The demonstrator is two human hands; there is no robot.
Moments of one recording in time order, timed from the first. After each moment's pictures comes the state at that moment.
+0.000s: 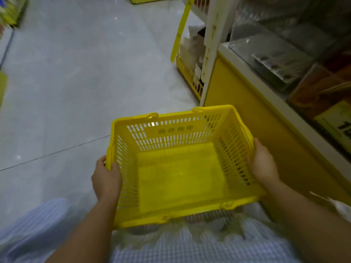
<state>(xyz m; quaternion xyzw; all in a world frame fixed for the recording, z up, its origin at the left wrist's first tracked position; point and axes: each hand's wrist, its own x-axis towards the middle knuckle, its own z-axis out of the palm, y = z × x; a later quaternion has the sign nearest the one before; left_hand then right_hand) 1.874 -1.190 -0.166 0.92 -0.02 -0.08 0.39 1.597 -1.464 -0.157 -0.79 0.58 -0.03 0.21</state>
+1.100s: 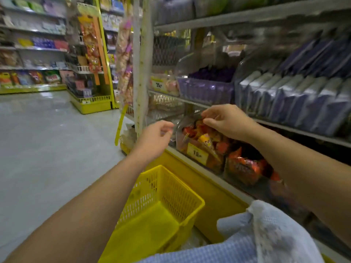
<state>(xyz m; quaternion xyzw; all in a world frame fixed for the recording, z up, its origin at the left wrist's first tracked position) 1.660 -1.282 0.141 0.63 -0.59 -0.12 0.48 1.453 -1.347 0.212 -0.89 0.38 -0.26 0.06</state>
